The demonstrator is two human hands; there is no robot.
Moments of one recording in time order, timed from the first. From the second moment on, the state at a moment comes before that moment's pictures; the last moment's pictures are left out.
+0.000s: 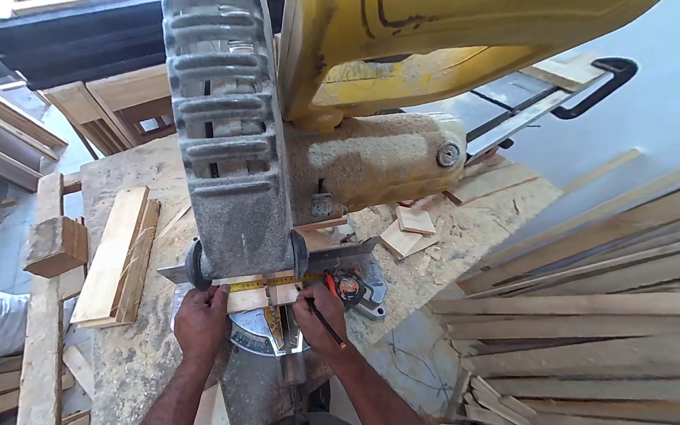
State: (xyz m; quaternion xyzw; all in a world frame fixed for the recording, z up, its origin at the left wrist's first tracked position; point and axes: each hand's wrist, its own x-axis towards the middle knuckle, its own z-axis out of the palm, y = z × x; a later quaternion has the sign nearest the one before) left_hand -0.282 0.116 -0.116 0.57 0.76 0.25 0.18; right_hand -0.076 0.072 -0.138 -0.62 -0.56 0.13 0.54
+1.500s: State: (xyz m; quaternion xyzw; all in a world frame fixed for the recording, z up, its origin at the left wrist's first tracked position) left_hand -0.351 0.108 -0.160 0.80 0.55 0.25 -0.02; right_hand 0.018 0.075 0.238 -0.57 -0.76 -0.24 0.20
